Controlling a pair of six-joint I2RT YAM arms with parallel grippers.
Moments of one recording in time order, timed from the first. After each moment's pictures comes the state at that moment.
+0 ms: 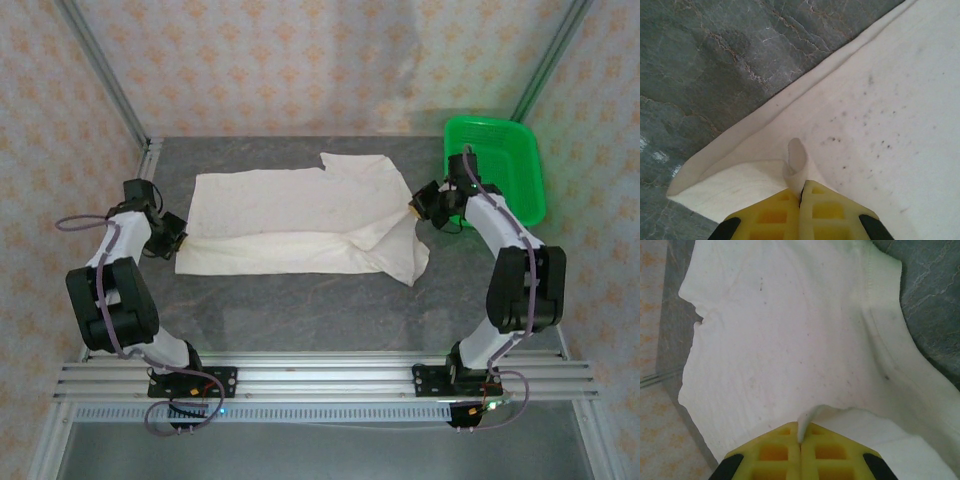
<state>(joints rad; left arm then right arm) 0.36 1.56 1.06 -0.74 0.19 -0.78 0.01 1.64 1.21 -0.59 -0.44 0.90</state>
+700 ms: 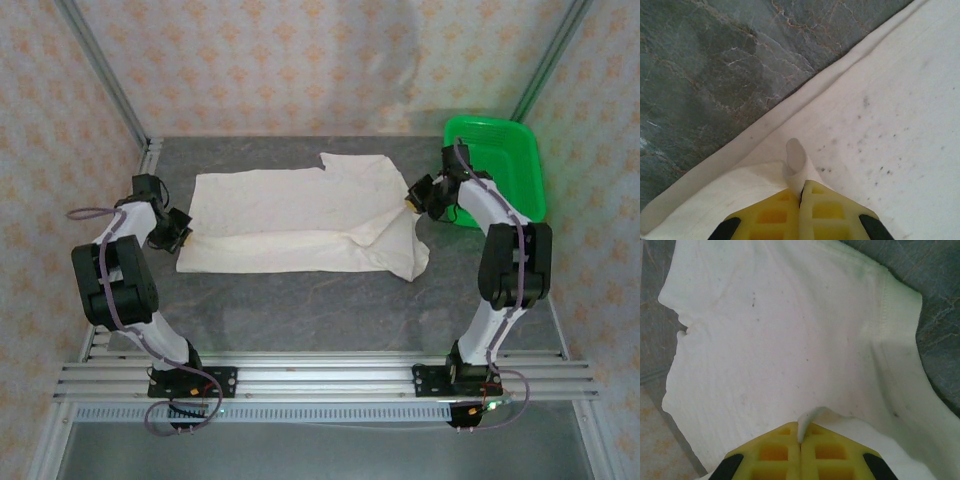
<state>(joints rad) 0.34 1.70 1.14 -0.70 0.19 -0.78 0.02 1.82 1.37 -0.63 -0.43 0.85</state>
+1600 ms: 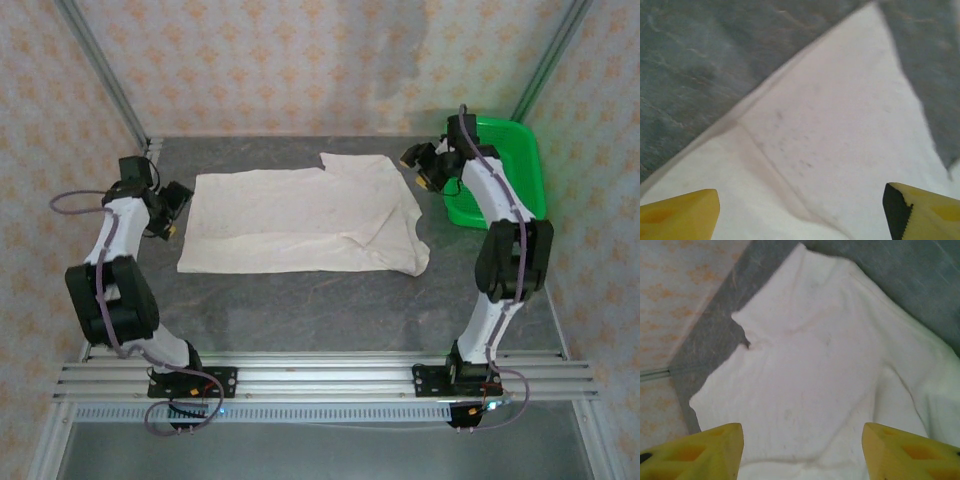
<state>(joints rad) 0.32 1.53 1.22 -0.71 0.21 -0.80 0.02 1.81 1.59 -0.71 -0.43 0.73</state>
